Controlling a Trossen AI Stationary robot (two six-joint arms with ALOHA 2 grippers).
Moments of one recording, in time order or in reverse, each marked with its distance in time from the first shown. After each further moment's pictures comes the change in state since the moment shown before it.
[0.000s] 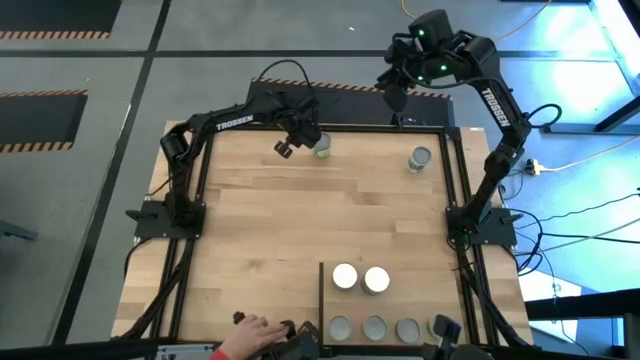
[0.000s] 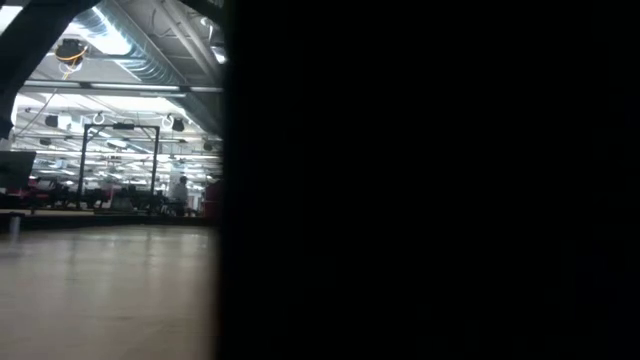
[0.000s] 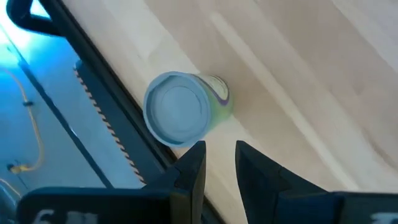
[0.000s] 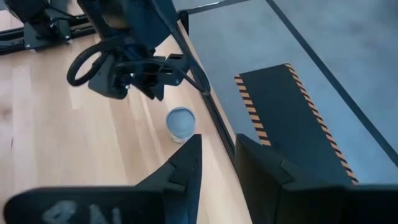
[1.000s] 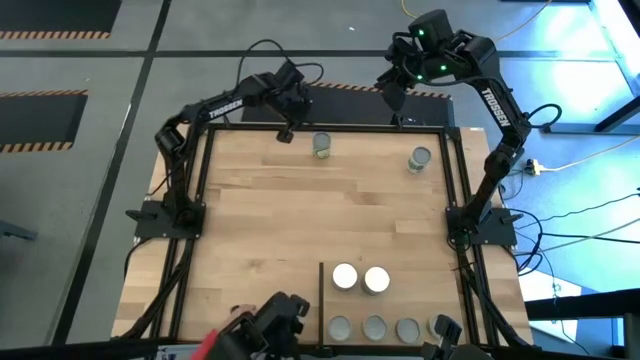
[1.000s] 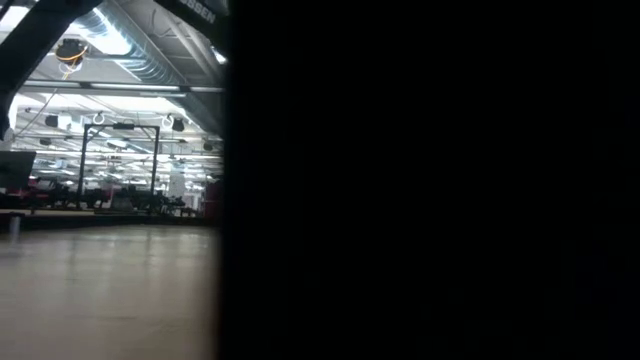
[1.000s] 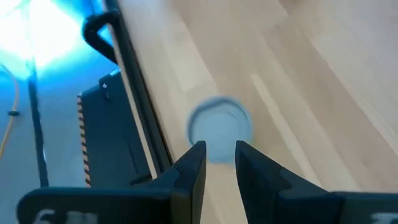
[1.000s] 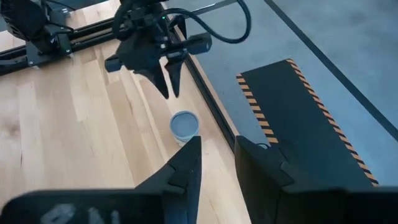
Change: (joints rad) left arm 0.185 0.002 0.000 0.120 0.393 -0.186; right arm 0.000 0.000 0.000 0.004 0.000 0.080
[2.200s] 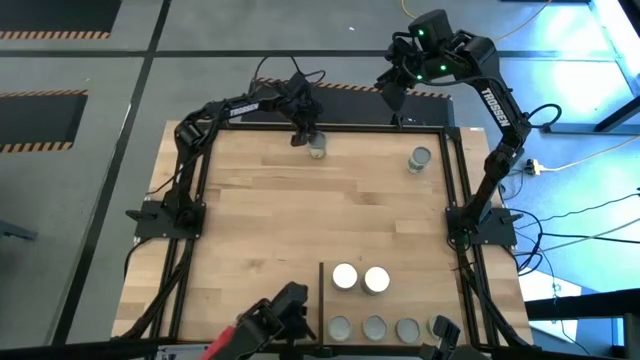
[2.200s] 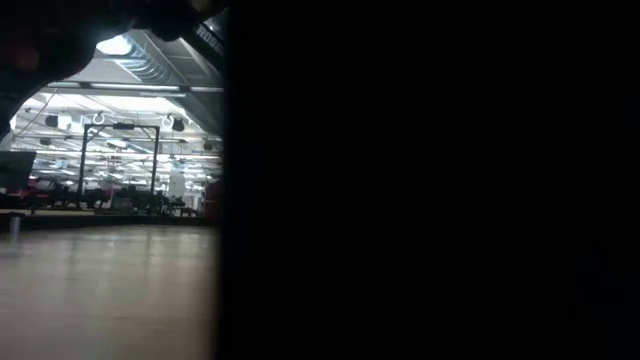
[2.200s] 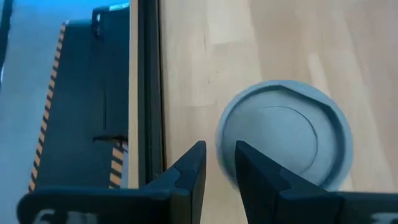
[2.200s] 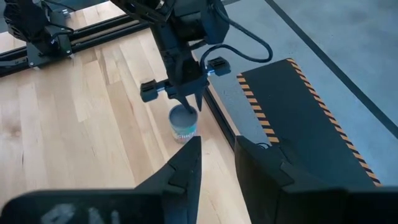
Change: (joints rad) left arm 0.013 0.191 0.000 0.157 -0.066 -0.331; right arm 0.000 0.000 0.000 0.000 -0.001 0.007
